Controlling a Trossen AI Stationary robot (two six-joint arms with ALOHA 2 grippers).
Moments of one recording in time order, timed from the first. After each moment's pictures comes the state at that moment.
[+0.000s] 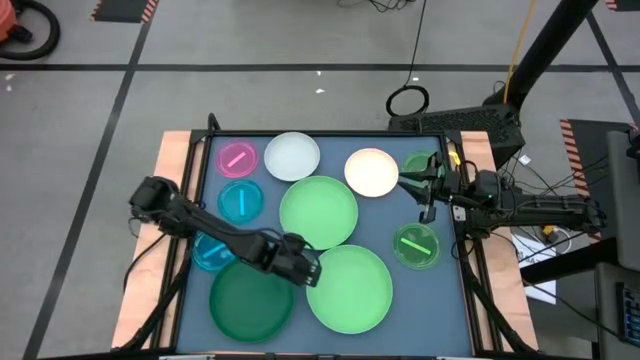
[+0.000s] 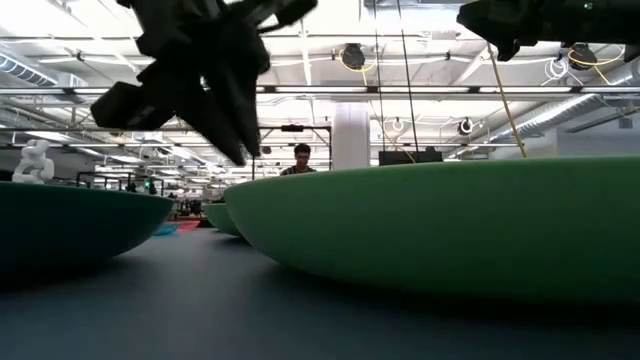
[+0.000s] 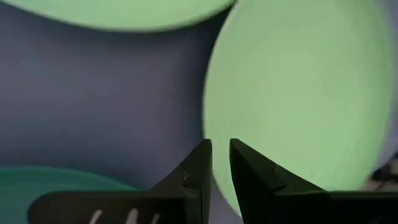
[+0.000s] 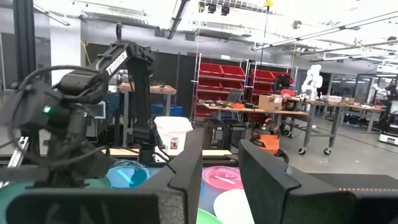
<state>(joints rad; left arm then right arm) -0.39 1.80 1.23 -0.54 -0.15 -1.52 -0.11 0.46 0.28 0.36 0.08 -0.10</state>
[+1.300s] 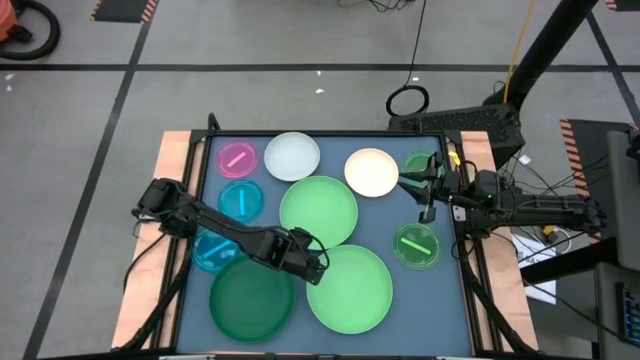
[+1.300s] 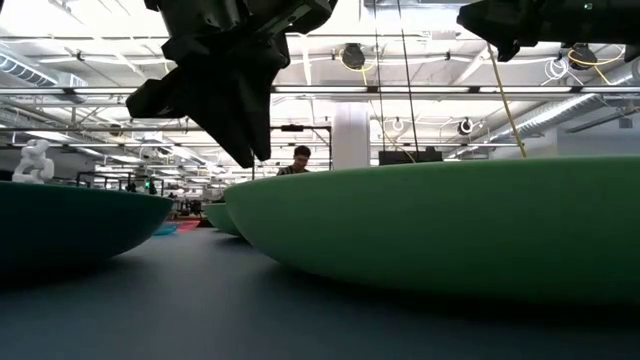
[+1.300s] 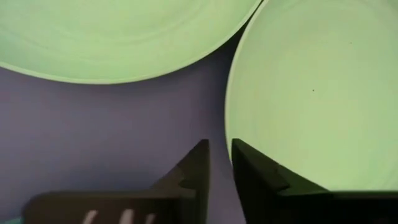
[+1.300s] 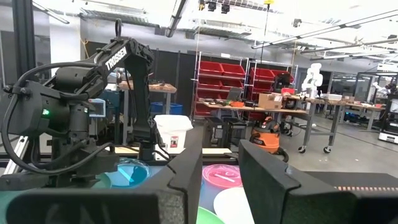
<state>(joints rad) -0.35 1.85 1.35 -0.71 -0.19 -1.34 -0.11 0.46 0.28 0.35 0.08 -0.10</state>
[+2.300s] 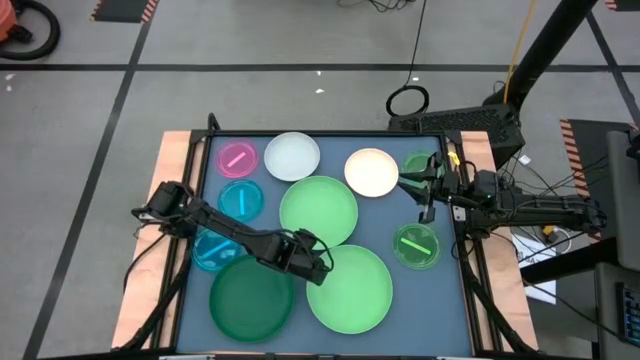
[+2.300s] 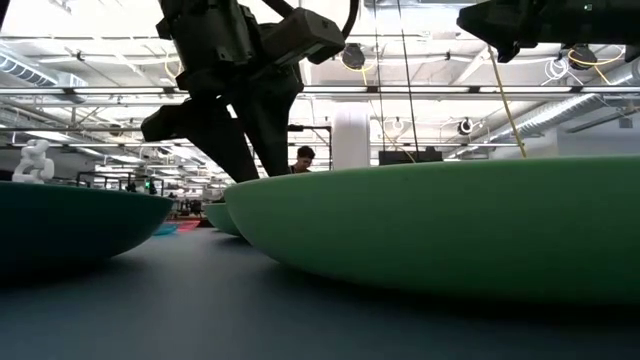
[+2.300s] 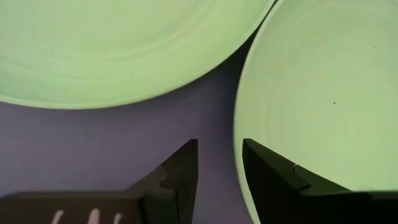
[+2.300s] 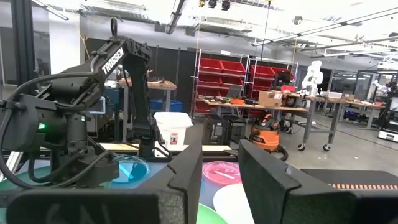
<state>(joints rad) -0.35 1.91 1.35 -0.66 -0.23 -1.30 -0.11 0.46 0.28 0.34 0.08 -0.10</state>
